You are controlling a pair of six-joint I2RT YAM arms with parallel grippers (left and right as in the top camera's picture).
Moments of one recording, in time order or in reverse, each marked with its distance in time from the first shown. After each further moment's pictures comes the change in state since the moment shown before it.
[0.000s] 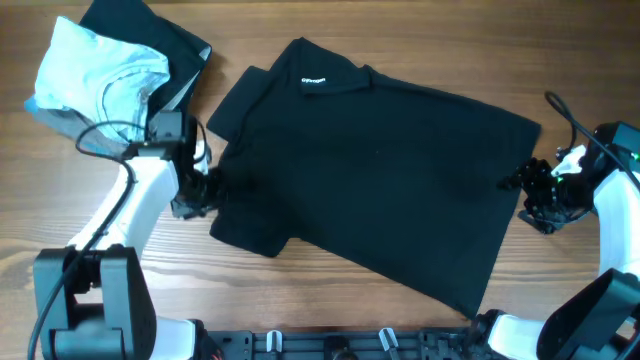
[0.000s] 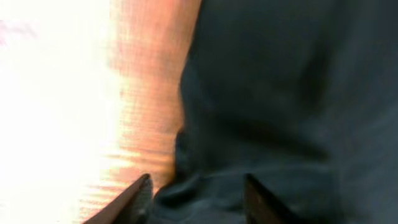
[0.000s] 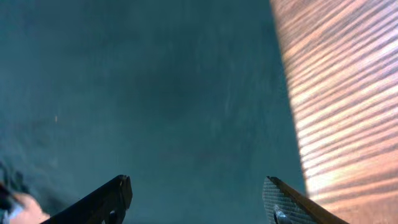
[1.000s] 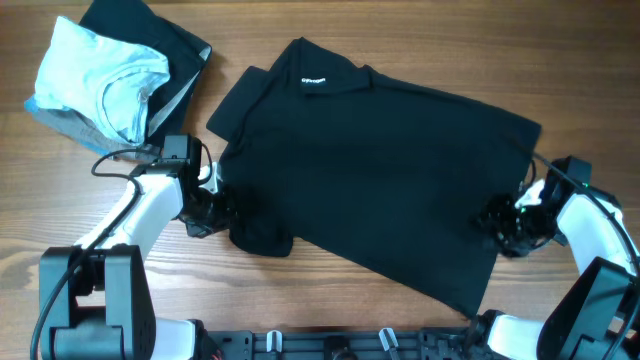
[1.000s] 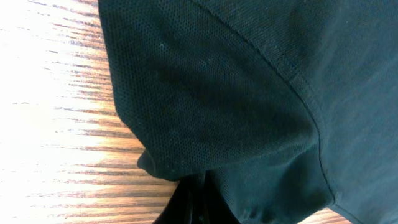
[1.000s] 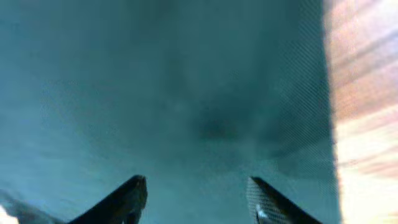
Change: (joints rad) left arm 0.004 -0.009 -0.123 0.093 0.189 -0.030; right arm 0.058 0.000 -0.294 0.260 -0.028 0.065
